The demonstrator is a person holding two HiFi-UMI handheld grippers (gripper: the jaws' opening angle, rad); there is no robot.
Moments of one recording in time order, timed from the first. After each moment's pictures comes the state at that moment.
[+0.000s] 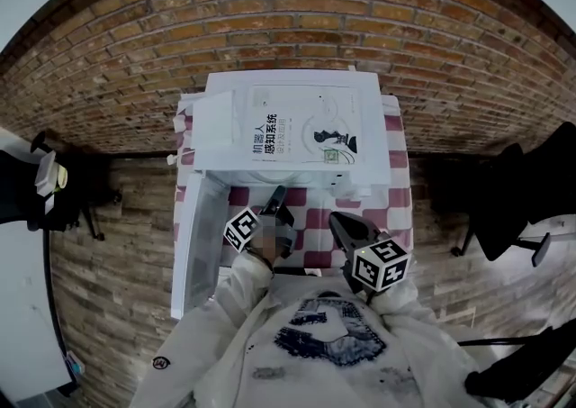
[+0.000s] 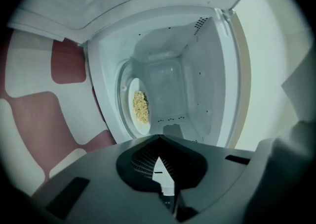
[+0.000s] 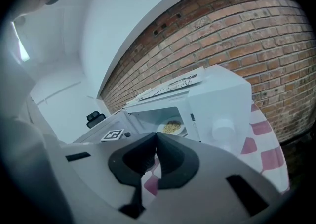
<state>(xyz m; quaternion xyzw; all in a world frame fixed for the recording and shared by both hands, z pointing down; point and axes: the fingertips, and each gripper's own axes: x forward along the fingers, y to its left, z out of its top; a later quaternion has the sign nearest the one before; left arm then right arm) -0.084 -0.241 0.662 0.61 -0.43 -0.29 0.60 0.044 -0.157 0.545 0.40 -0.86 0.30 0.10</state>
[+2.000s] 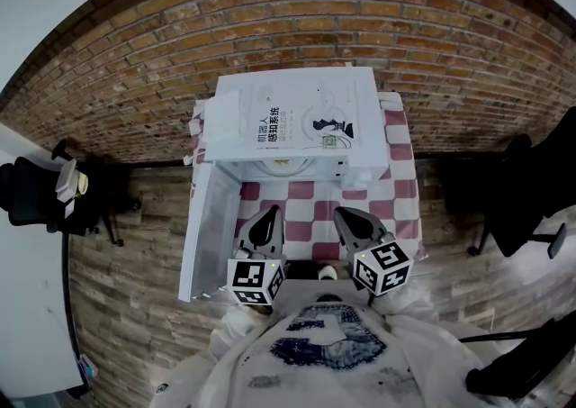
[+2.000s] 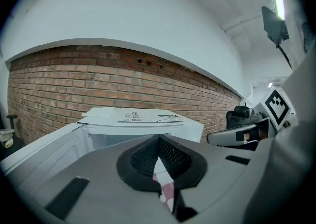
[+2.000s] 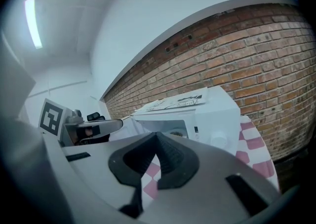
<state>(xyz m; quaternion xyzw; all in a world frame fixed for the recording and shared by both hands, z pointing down) -0.078 -0.124 0.479 0.82 -0.56 0.07 0.12 0.050 -0.120 0.507 0.41 -0.88 0.21 0.07</state>
